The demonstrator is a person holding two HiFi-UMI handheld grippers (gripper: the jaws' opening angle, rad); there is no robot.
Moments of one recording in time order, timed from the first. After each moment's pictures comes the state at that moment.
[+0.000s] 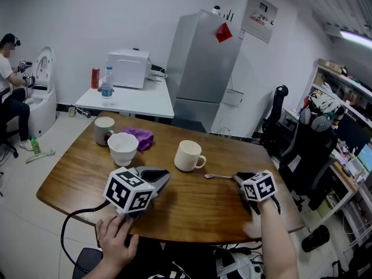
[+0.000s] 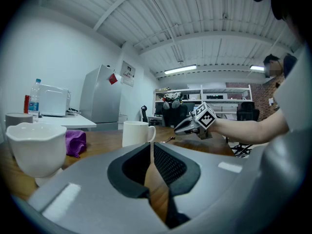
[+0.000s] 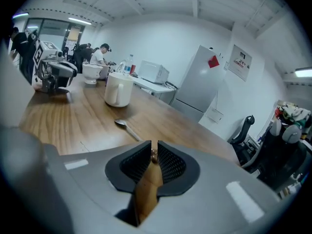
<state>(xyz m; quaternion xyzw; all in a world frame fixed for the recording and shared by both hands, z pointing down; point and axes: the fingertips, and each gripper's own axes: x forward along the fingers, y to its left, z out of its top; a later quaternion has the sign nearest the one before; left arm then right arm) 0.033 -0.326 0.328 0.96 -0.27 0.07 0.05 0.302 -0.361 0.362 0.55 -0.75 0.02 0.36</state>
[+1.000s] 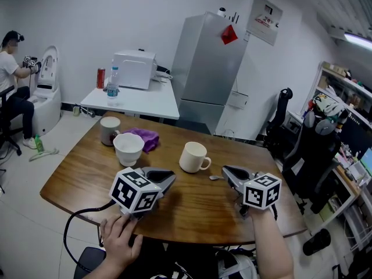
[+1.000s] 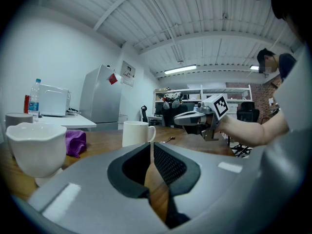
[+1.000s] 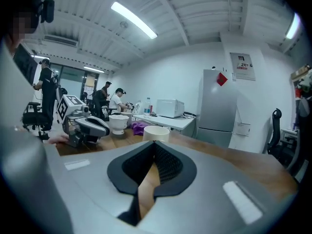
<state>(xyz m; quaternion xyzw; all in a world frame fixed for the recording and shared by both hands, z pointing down) 0.035 -0.324 0.328 0.96 -0.27 0.07 0.05 0.184 -0.335 0.293 0.46 -0.87 0.02 0.14</state>
